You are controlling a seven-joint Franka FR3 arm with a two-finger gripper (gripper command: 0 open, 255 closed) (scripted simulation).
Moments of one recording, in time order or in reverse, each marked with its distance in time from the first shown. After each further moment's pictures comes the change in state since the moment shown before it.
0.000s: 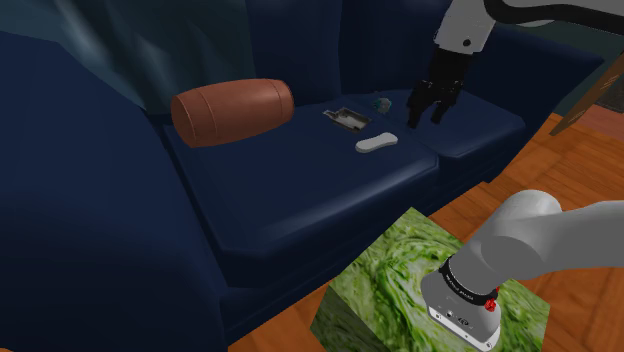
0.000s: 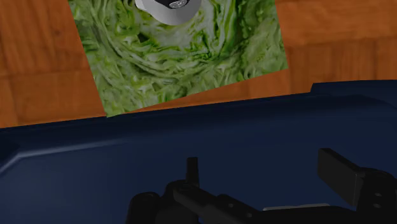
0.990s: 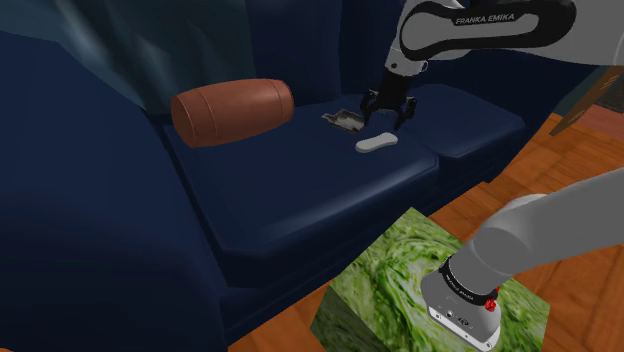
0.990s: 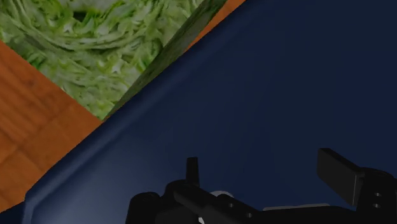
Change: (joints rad) arm -0.171 0.372 0.047 0.027 0.005 0.378 0.434
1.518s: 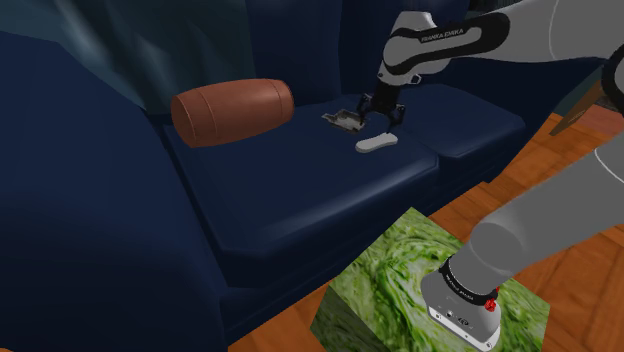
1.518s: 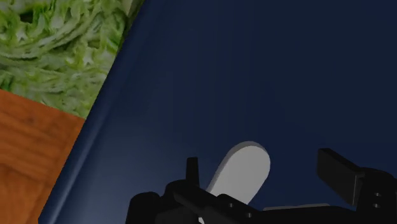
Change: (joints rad) arm -0.094 0.225 -0.022 0.071 -0.030 0.173 0.254
